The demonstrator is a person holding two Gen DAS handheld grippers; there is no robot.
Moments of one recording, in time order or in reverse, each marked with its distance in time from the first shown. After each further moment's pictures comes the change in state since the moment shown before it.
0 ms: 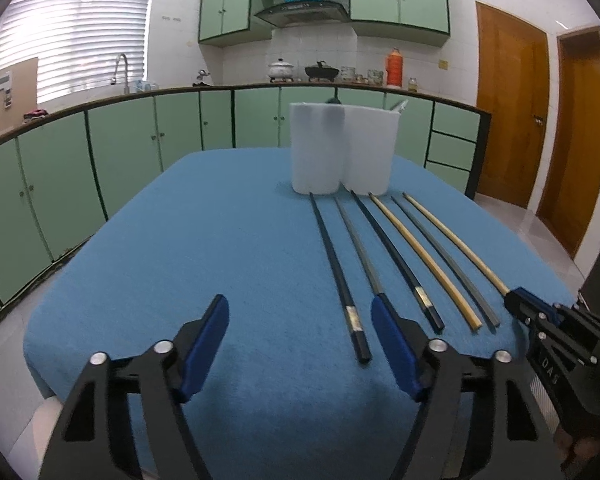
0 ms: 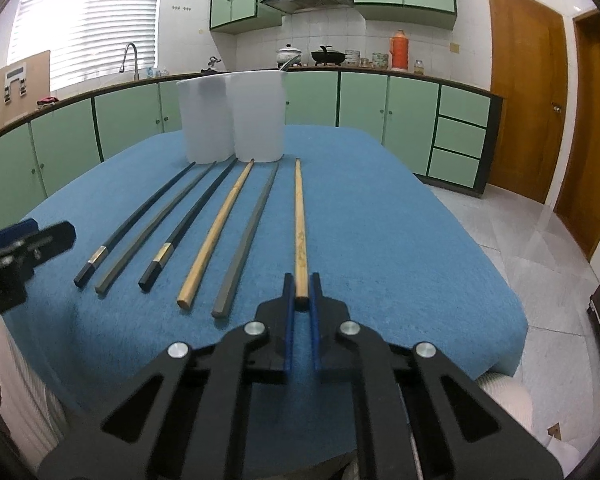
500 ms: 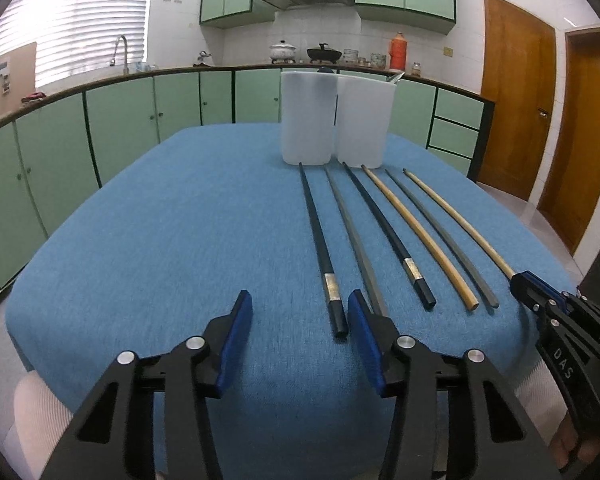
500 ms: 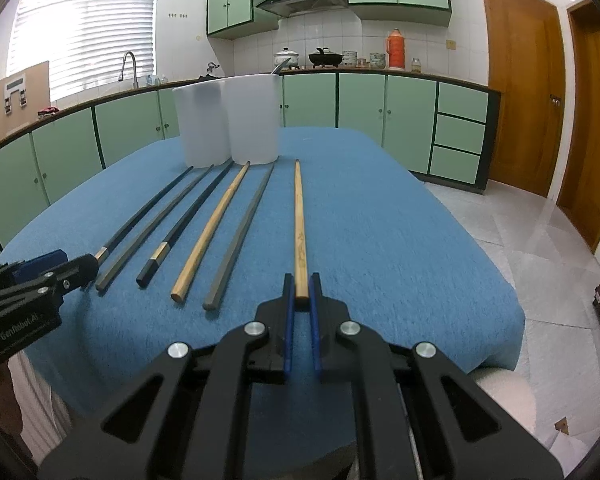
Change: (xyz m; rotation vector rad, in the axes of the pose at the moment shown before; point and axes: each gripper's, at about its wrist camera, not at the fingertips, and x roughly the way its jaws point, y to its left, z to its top) left arm 0.010 -0.016 -0.016 -0.032 0.056 0.012; right arm 0.001 -0.004 -0.003 0.032 -0.015 0.024
